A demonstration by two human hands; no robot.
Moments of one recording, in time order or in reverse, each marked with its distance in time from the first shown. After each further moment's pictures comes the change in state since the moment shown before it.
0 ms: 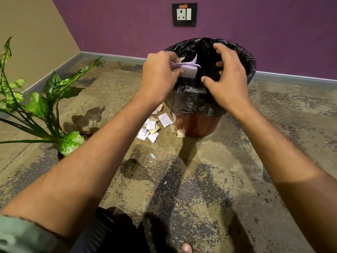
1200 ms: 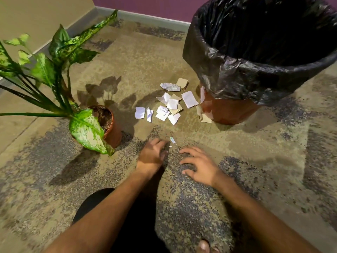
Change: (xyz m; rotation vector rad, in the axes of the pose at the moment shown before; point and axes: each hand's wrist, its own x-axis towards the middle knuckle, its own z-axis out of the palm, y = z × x) left_hand -0.215 -0.223 0.096 0.159 -0.525 -0.260; right_hand -0.214 0.072 0.173 -0.043 -0.998 -0.172
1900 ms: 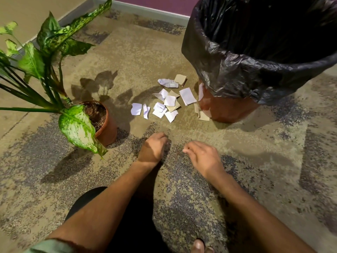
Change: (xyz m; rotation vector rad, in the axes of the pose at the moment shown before) left_hand 0.027 0.006 0.017 0.099 0.075 0.146; right_hand 0.001 -0.015 -0.025 -0.006 0.417 0.035
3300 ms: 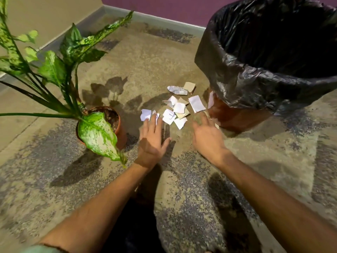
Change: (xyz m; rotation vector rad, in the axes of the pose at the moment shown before) left_hand 0.012 -0.027 -0.032 0.105 0.091 -0.171; right_hand 0.085 -0.013 -0.011 -0.575 -0.203 0.115
